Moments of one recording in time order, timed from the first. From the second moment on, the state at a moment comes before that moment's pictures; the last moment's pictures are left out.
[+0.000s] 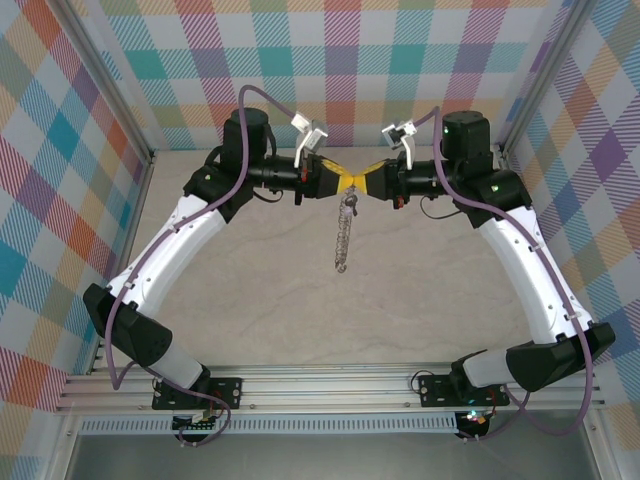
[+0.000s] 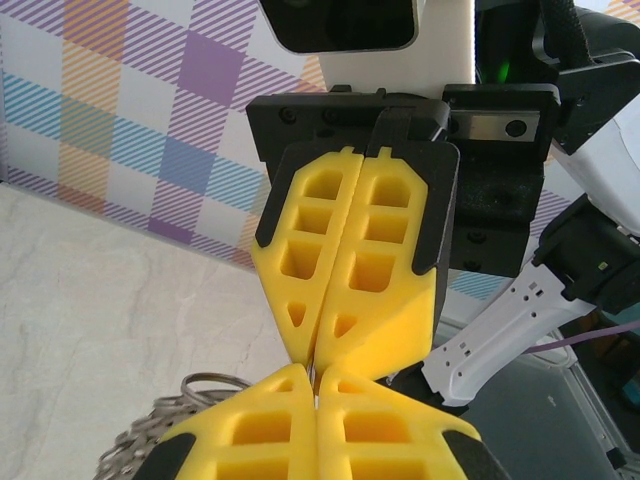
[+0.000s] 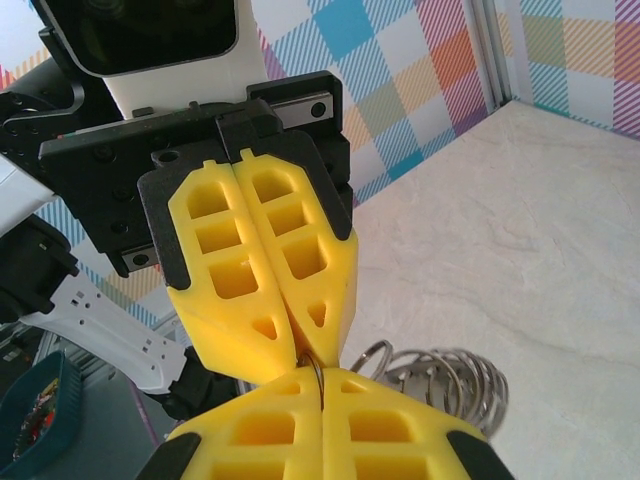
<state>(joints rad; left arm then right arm) -0.55 1.56 1.71 -0.41 1.00 -0.14 0.38 1.38 1.66 -0.73 -0.92 0.09</state>
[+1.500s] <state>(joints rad) -0.58 1.52 1.56 -0.08 0.97 -0.37 0.36 1.09 1.12 -0.21 -0.77 0.39</state>
